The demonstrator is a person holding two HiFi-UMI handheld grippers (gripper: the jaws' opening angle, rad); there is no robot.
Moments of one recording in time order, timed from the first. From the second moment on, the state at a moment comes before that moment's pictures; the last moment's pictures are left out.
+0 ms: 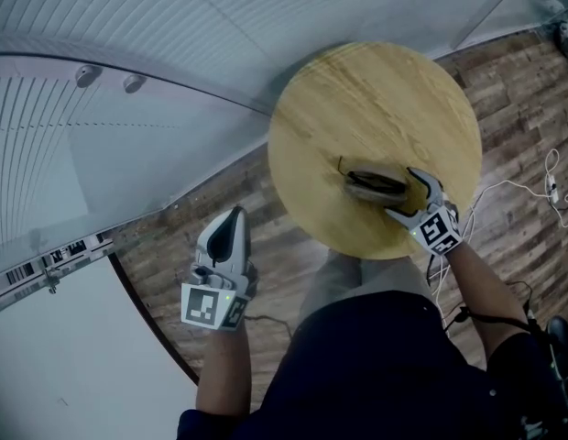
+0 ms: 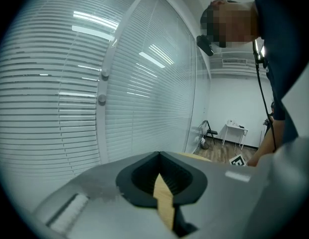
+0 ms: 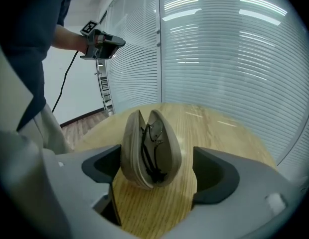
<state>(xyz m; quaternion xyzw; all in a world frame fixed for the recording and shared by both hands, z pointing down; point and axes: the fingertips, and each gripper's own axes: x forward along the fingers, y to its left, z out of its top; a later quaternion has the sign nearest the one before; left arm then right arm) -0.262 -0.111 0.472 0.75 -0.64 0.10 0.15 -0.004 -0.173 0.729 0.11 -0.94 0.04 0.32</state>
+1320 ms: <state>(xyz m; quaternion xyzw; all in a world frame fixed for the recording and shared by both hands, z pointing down) -0.253 -0.107 0.459 0.70 -0.68 0.12 0.17 -0.034 -0.171 0.755 0.00 -0.94 0.10 0.33</state>
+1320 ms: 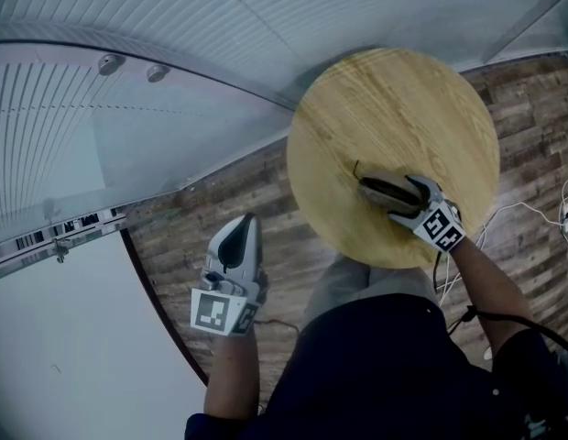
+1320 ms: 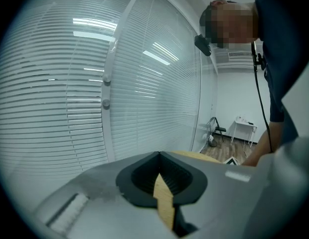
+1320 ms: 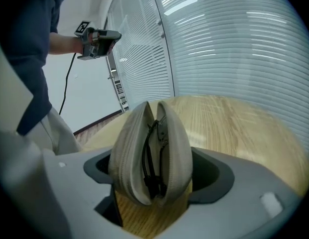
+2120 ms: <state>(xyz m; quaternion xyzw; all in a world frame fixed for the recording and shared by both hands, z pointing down) -0.286 -0.128 0.457 0.75 -0.64 0.09 0.16 -0.048 -0.196 0.713 0.11 -0.93 0.18 0.30</state>
